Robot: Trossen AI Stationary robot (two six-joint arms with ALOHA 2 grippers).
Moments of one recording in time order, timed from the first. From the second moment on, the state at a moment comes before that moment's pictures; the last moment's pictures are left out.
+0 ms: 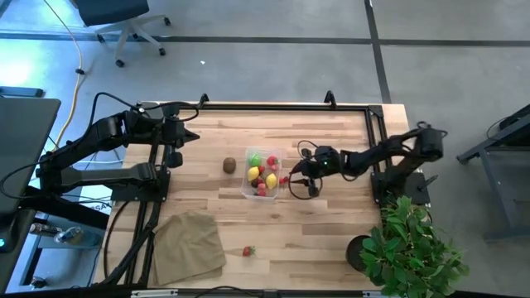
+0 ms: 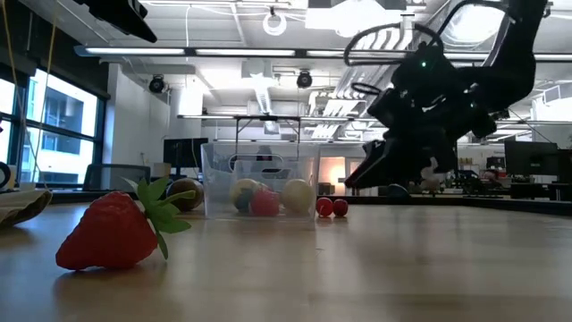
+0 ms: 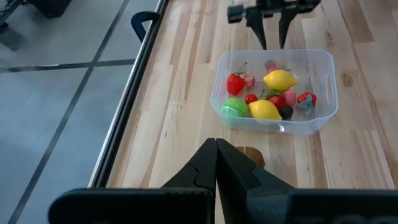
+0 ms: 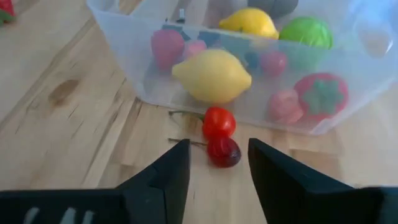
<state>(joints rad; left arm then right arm) 0.53 0.72 0.99 -0.92 0.06 0.37 -0.18 1.61 0.42 0.64 -0.25 -0.23</state>
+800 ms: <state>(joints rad) 0.53 0.72 0.99 -0.92 0.06 0.37 -0.18 1.86 0.52 0.73 -0.26 -0.18</state>
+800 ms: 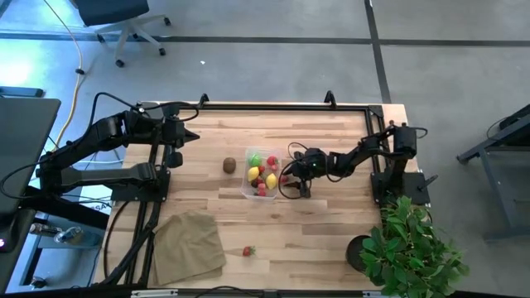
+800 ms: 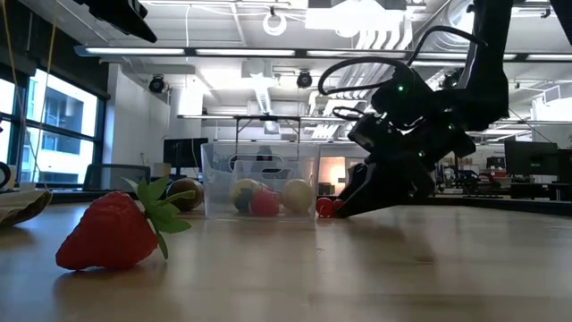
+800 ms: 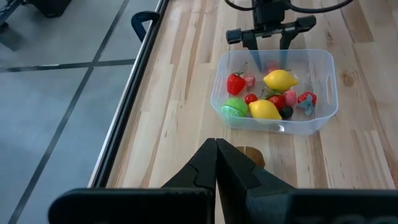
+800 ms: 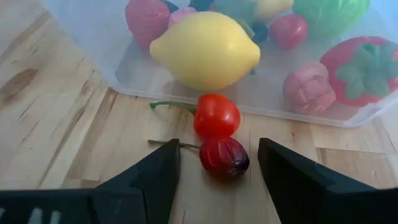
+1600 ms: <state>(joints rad) 0.53 0.72 0.99 -0.92 0.06 0.37 -0.20 1.86 0.52 0.69 -0.25 -0.15</state>
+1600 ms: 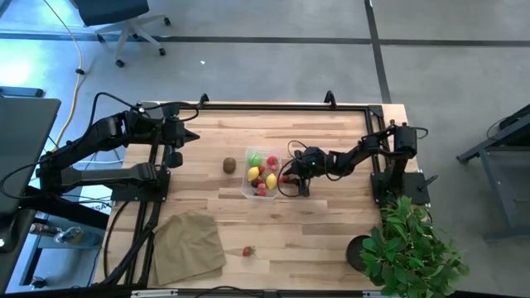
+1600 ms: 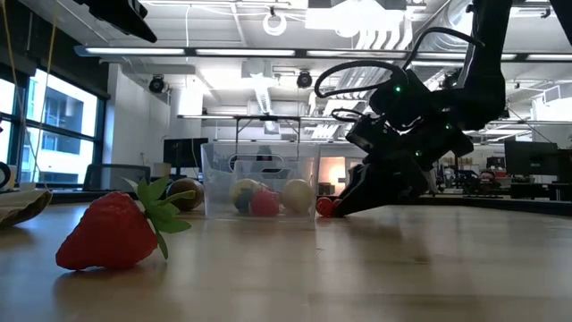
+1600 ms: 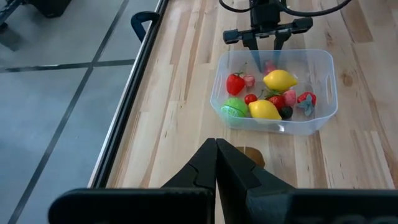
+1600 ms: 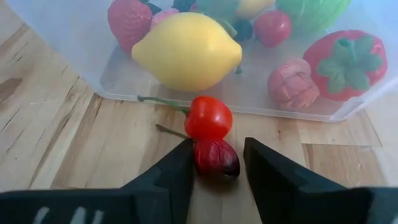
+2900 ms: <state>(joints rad) 0.53 0.72 0.99 -0.92 0.06 0.37 -0.20 1.76 0.51 0.54 -0.29 -0.11</state>
